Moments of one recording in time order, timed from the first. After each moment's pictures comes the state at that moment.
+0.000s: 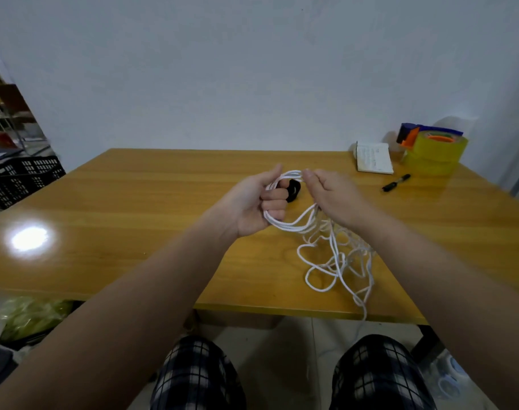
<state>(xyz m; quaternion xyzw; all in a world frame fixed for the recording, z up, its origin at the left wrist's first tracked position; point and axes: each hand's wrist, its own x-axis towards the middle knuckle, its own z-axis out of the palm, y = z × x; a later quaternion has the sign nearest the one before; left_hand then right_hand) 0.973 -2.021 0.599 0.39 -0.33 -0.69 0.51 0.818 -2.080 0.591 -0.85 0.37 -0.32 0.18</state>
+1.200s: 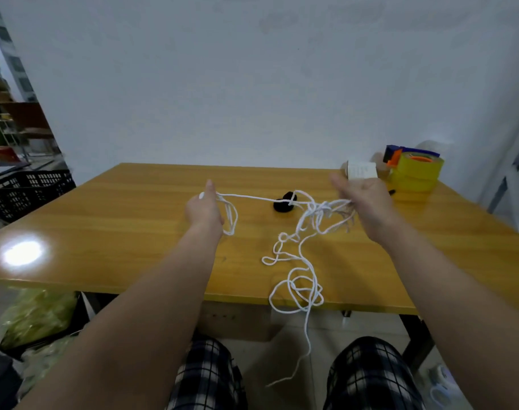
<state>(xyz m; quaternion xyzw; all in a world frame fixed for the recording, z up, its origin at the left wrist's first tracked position) 1.021 -2.003 0.574 0.61 -0.15 -0.28 0.72 0.773 -2.045 0.609 -0.66 0.33 -0.51 0.45</state>
